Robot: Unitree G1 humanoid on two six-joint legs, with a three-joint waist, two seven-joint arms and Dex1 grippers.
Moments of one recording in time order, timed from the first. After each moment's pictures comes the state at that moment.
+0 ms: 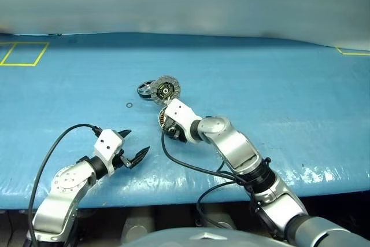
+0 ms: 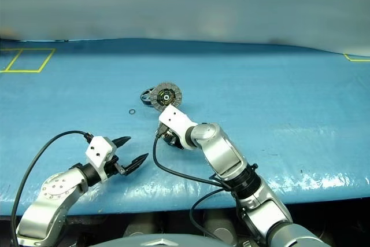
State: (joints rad) left arm 0.25 0.53 0.03 -0.42 -0.25 0.34 -0.61; right arm -0.50 -0.15 0.50 -0.28 -0.09 1.16 0.60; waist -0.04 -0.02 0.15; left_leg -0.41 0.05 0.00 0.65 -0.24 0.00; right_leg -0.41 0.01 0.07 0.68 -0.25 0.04
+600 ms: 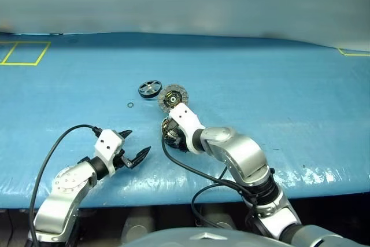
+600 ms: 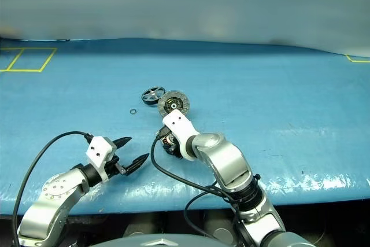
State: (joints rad) left arm 0.25 0.52 0.03 -0.42 -0.27 0.35 -0.61; right arm -0.44 -0.06 0.42 -0.46 0.06 1.46 0.44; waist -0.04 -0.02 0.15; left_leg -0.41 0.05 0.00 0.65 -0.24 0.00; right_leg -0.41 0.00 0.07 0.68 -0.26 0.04
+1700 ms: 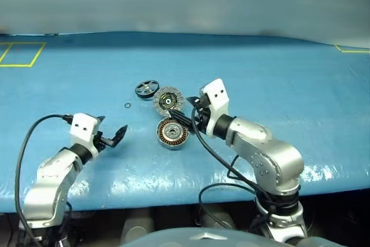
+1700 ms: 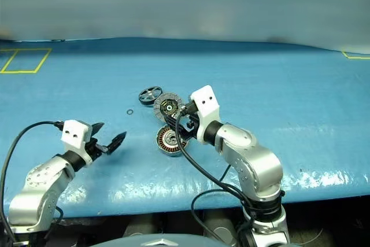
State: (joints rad) left arm 0.11 0.49 0.22 -0.32 -0.32 0.49 -0.46; right arm -0.28 -0.12 0.16 -0.65 0.27 1.05 0.40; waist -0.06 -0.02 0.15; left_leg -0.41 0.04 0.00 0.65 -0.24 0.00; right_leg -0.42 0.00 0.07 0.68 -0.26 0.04
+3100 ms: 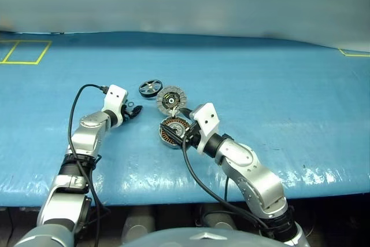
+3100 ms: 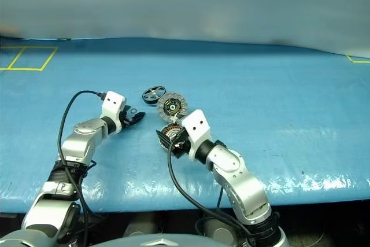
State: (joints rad) left arm -0.45 0.43 0.00 0.37 -0.12 0.42 -0.51; right arm -0.09 -0.14 0.35 -0.54 0.21 0.62 0.36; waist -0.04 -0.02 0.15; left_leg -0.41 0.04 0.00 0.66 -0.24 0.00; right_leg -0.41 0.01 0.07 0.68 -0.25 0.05
